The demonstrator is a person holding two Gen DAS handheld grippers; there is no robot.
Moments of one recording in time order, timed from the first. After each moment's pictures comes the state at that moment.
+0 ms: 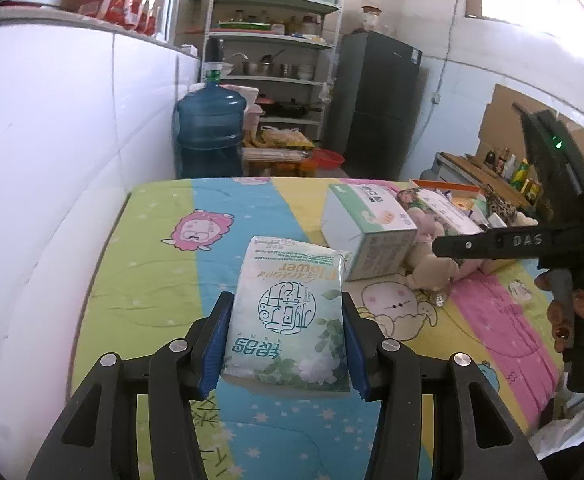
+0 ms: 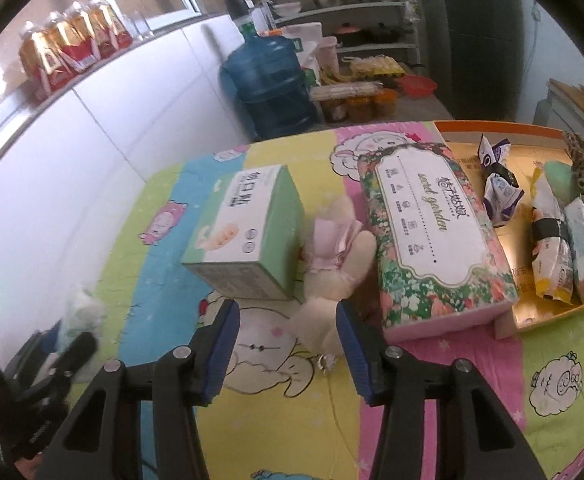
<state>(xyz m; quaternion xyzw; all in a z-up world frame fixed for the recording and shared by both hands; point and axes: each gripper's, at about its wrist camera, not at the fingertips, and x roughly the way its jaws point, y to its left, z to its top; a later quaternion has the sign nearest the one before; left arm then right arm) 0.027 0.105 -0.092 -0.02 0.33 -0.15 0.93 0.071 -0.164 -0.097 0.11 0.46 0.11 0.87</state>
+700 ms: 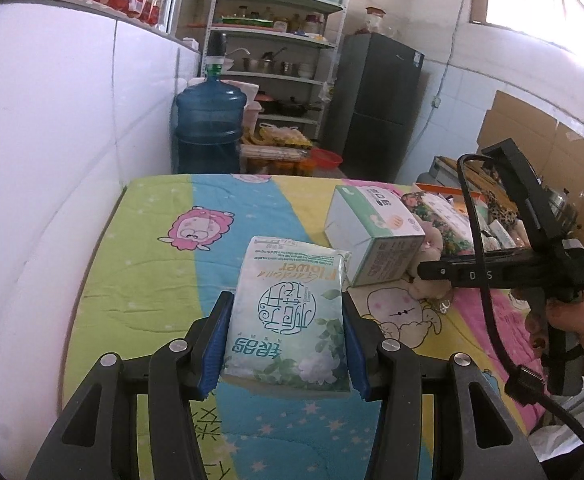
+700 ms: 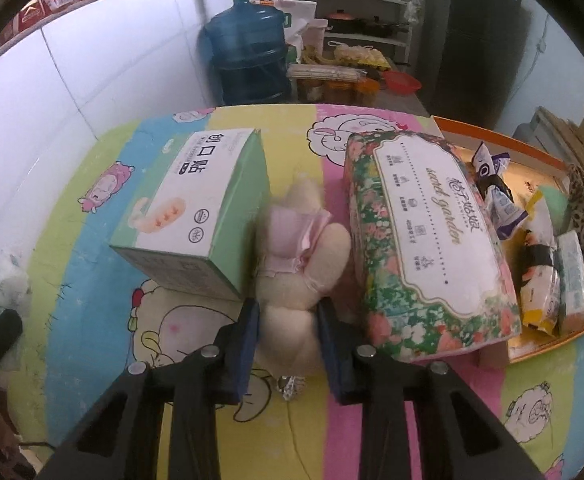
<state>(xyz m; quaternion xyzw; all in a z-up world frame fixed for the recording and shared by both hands) 0.038 0.111 -0.097 -0.03 0.34 -0.15 0.93 0.101 -0.140 -0.122 0.01 0.50 0.06 0.86</state>
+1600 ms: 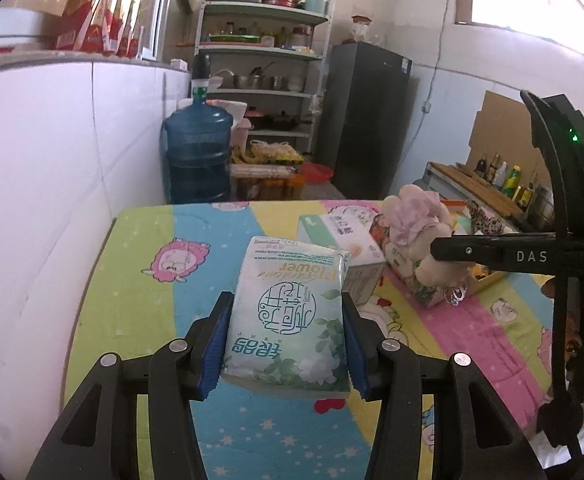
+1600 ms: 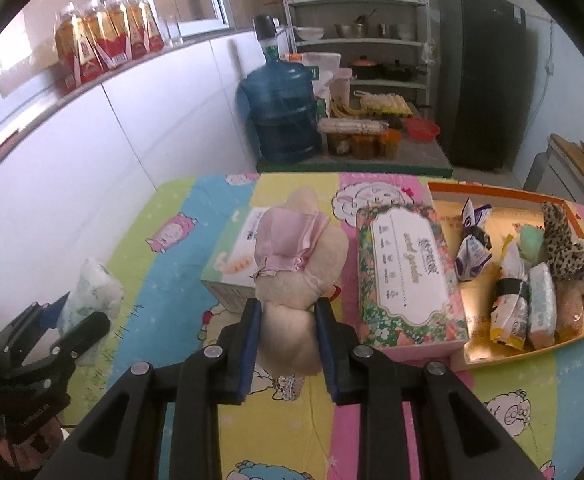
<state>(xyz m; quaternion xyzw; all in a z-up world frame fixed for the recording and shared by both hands) 0.030 0.079 -0.062 -0.01 0.31 -0.16 0.94 0.055 -0.165 -0.044 0.04 0.41 0.12 0.90</state>
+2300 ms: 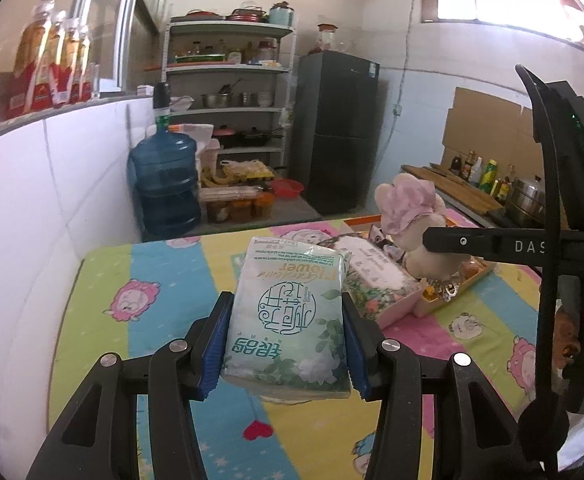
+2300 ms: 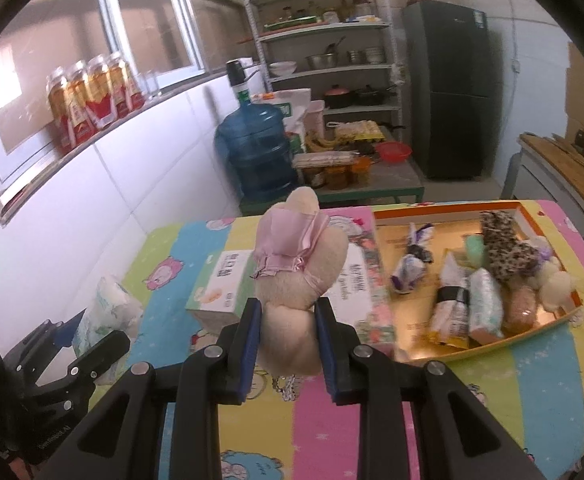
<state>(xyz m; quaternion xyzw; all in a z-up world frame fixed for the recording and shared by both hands) 0.023 0.015 -0.023 0.01 0.28 -0.20 0.94 0.024 -0.225 -0.006 0.09 0.37 0.08 0.92</state>
